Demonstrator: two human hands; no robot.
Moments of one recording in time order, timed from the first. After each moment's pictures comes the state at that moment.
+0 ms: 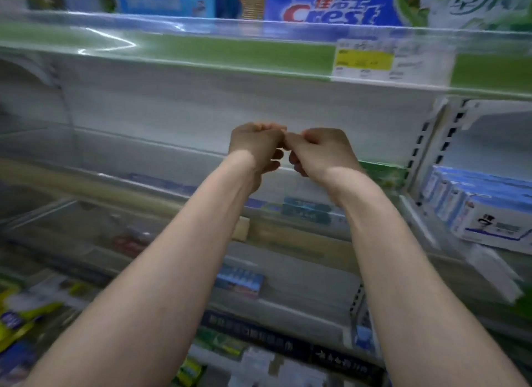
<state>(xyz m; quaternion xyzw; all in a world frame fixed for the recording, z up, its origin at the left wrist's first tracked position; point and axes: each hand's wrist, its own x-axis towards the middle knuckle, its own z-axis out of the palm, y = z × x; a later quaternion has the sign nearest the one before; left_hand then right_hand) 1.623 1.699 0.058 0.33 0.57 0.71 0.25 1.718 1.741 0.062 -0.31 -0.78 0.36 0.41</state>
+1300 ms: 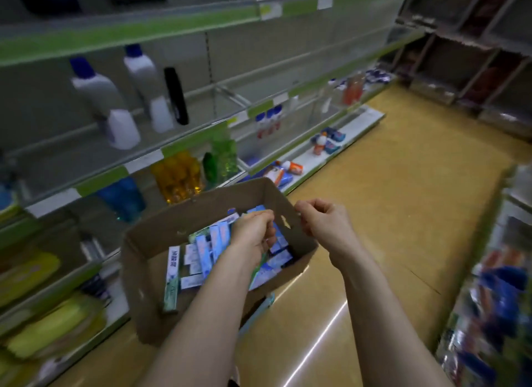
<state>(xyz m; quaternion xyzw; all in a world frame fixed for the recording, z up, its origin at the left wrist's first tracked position) 1.874 1.025 -0.248 -0.55 0.31 0.73 -0.26 1.776 1.090 -0.209 0.29 -0.75 0.48 -0.36</state>
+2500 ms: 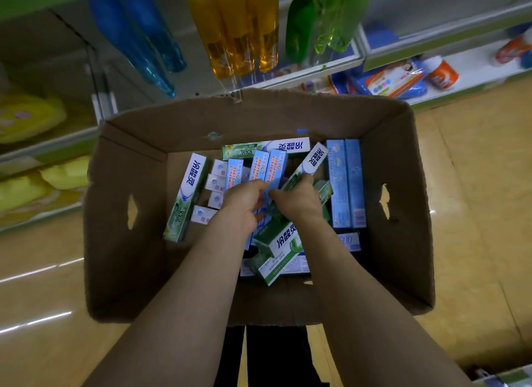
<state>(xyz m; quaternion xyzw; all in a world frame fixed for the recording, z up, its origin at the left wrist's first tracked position) 1.902 0.865 -0.513 -0.74 -0.01 0.64 -0.21 1.810 0.866 -0.527 0.31 -0.79 0.03 -0.53</state>
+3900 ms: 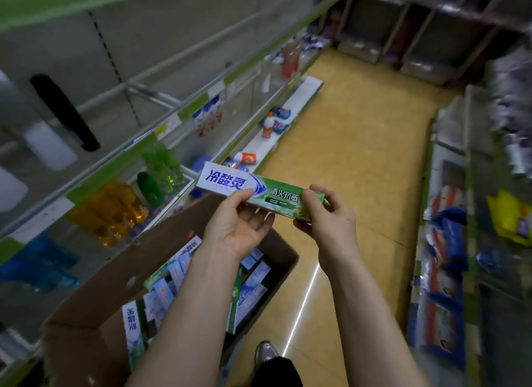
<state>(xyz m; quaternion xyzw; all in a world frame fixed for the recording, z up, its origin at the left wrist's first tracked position) 1.810 0.918 -0.266 -0.40 0.13 0.89 -0.19 1.728 1.022 -0.240 0.05 -0.70 0.66 -0.28</state>
